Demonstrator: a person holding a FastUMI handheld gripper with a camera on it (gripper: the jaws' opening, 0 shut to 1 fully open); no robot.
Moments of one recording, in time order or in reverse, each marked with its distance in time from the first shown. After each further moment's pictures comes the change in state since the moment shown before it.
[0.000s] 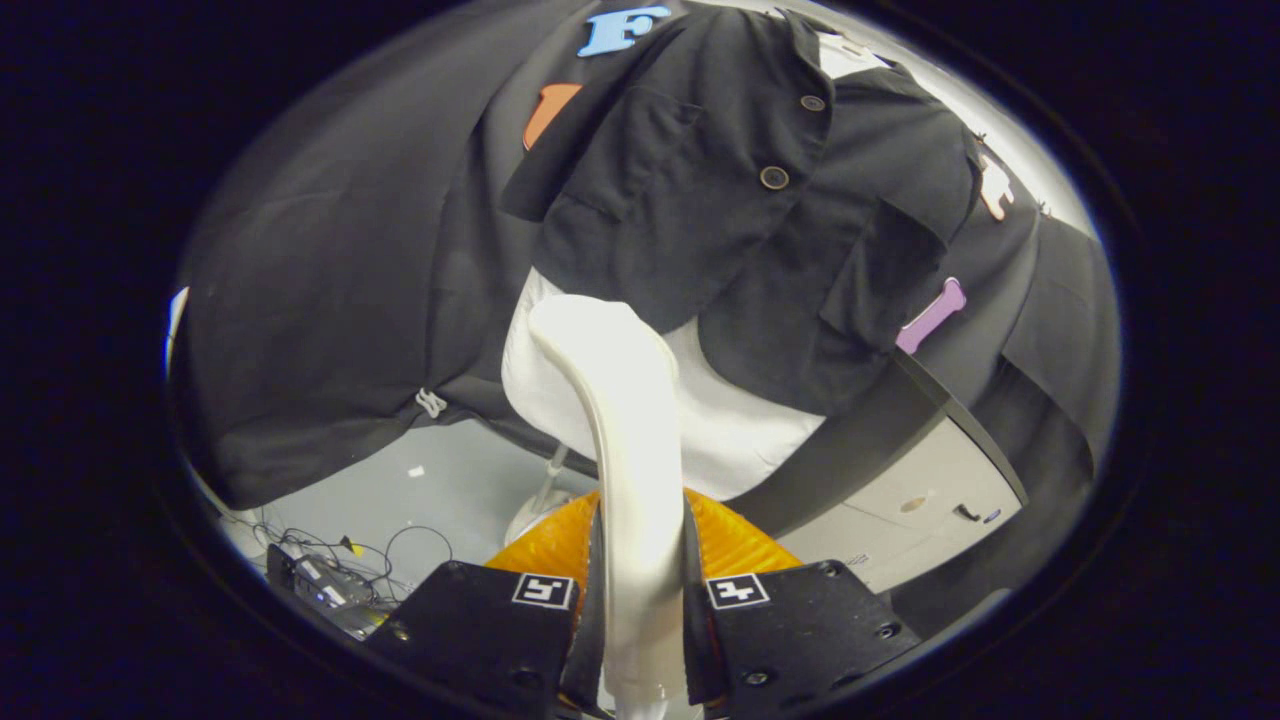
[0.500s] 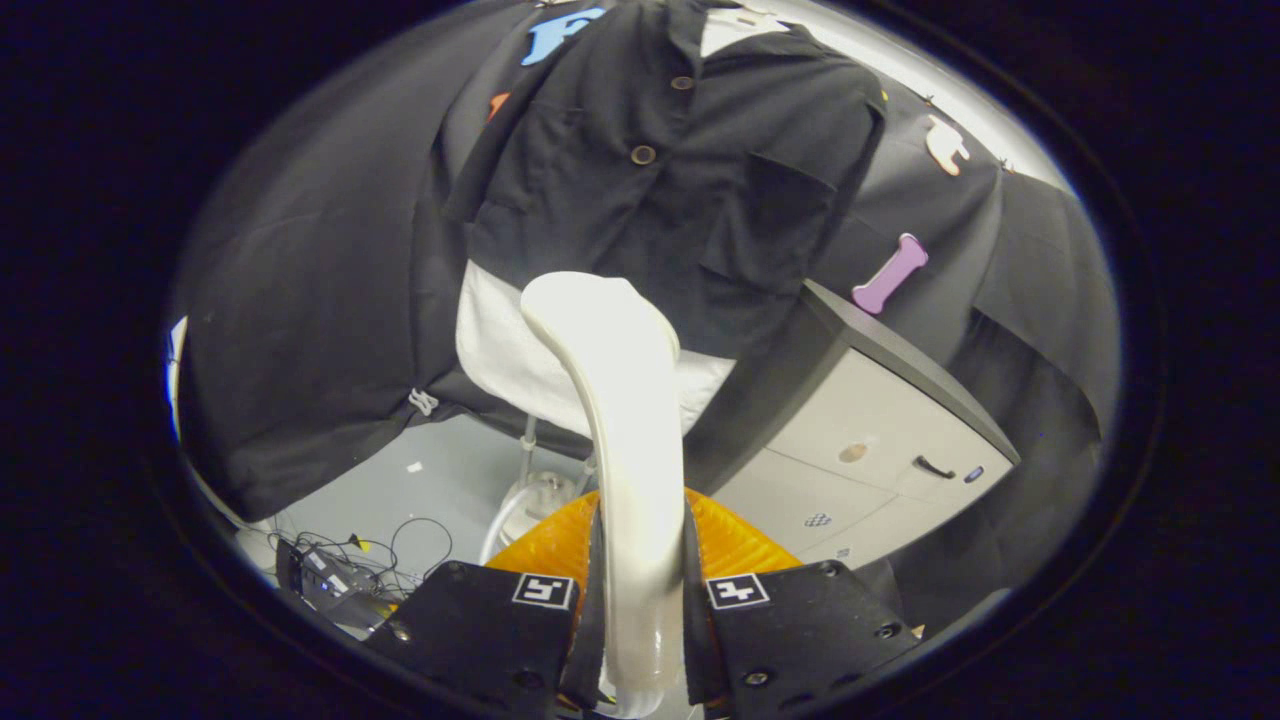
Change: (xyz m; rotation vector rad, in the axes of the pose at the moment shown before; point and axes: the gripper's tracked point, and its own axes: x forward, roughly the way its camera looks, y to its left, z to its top) arm -0.050 -0.084 -0.043 0.109 0.025 -0.021
